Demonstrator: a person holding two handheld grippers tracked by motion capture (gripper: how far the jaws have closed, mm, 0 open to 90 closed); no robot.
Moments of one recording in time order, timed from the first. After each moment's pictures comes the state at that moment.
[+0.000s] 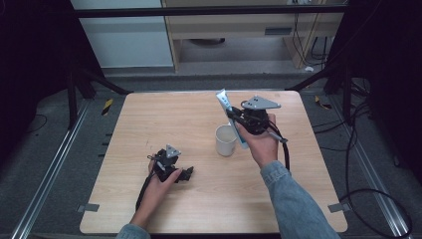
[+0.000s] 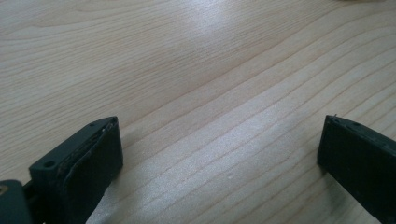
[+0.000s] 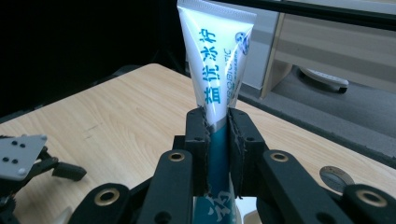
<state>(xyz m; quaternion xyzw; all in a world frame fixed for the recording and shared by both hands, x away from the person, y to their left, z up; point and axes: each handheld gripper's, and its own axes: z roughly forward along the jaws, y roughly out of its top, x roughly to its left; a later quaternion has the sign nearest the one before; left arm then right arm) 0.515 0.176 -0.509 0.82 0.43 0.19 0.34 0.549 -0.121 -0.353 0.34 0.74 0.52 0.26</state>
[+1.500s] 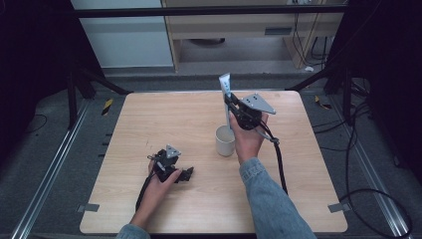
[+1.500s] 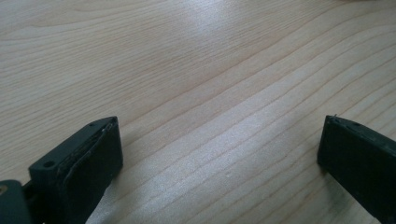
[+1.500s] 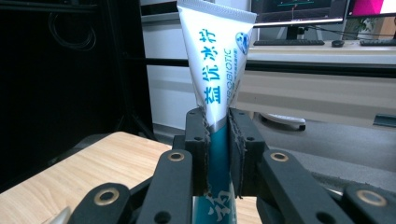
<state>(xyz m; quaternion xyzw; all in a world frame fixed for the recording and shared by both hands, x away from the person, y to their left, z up) 0.514 0.176 -0.509 0.82 0.43 0.19 0.34 0.567 -0.100 -0.365 0.39 0.61 0.60 0.34</state>
